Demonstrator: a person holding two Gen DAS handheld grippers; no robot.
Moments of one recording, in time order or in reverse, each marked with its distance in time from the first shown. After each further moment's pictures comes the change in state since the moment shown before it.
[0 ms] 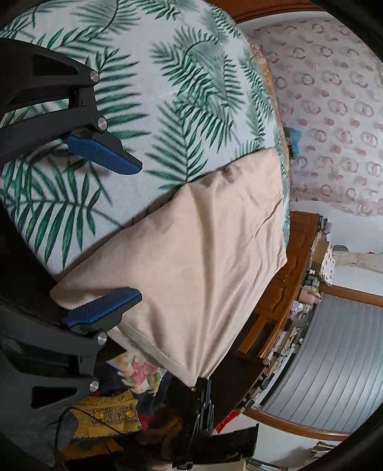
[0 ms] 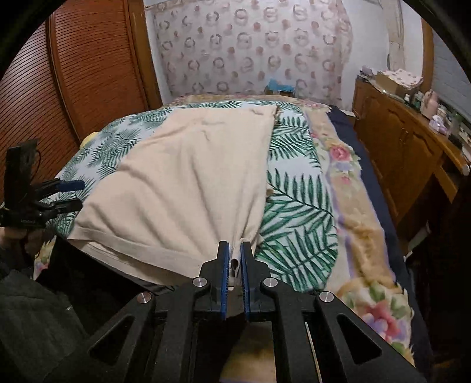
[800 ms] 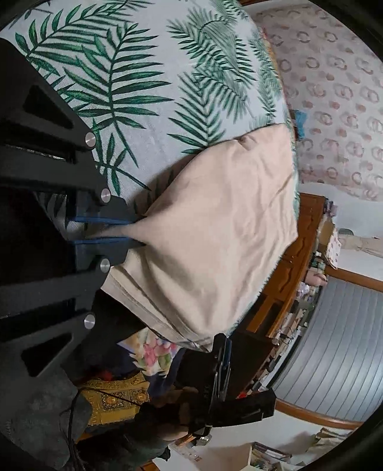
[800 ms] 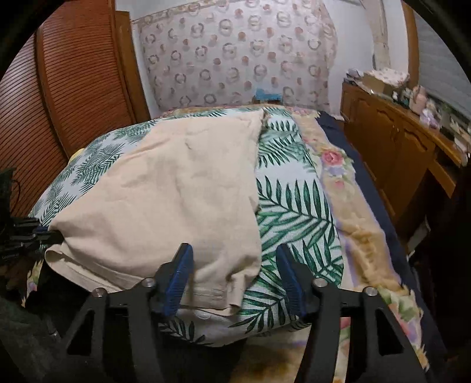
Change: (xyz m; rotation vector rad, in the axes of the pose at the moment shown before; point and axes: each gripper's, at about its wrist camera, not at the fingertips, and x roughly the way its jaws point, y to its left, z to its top) left arm 0.001 -0.017 -0.017 0.018 0.031 -0.078; right arm 0.036 -0.004 -0.007 0.053 -0.039 -0.026
